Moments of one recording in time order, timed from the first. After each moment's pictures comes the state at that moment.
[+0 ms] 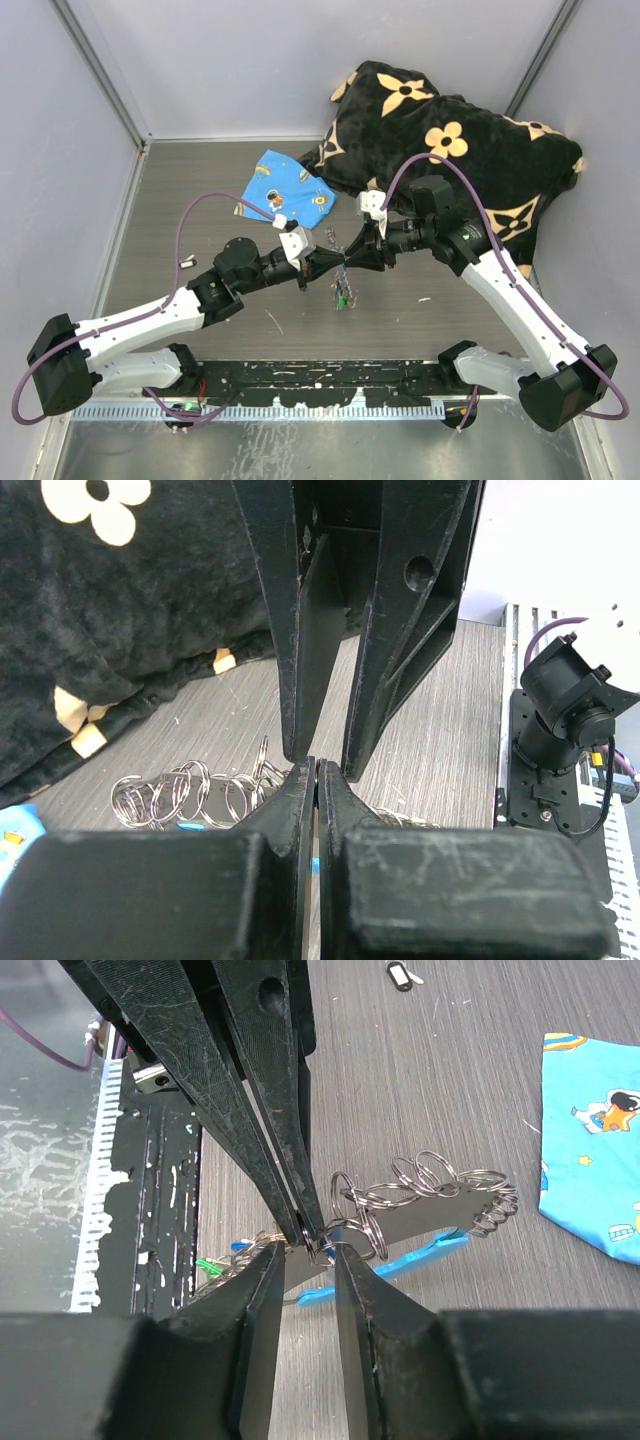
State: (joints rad) left arm -0.97 1.09 0.70 0.44 0.29 0.02; right arm 0.47 1.10 1.12 -0.66 -0.95 -0.51
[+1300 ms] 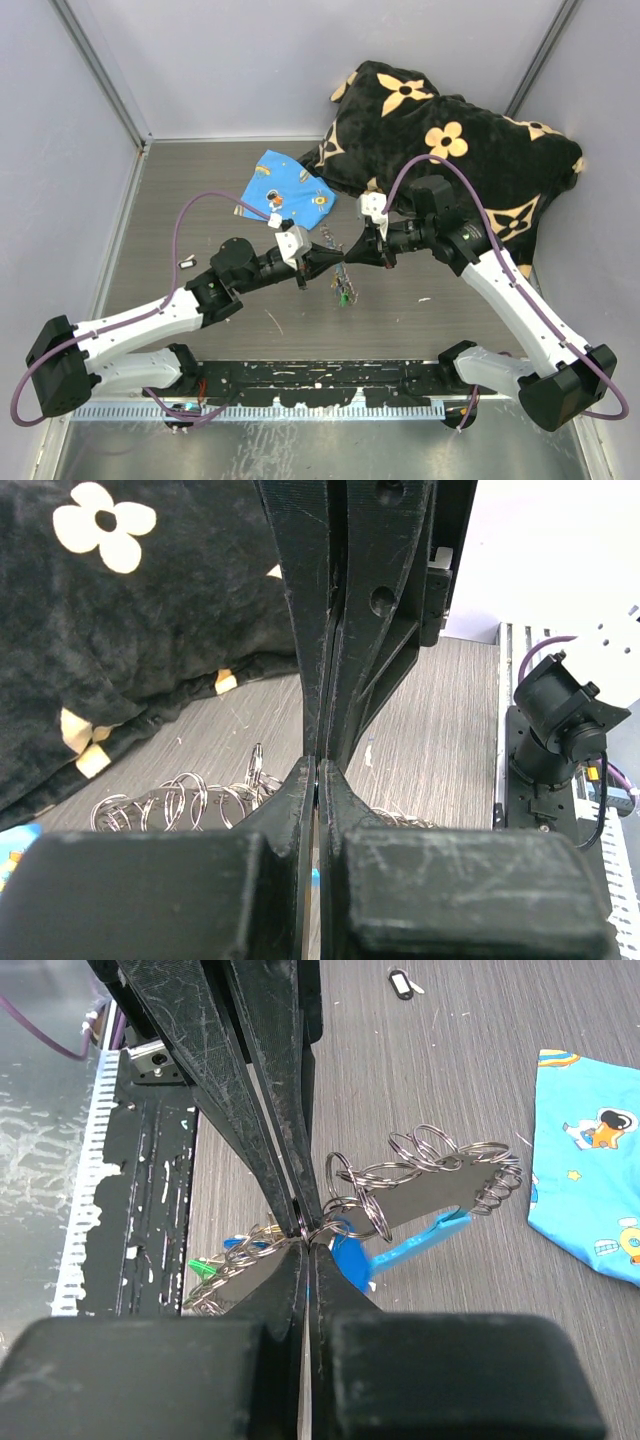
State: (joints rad) left arm -0.96 1.08 0.70 0.48 0.30 0.01; right arm 0.47 1.10 1.11 -0.65 -0.97 -0.57
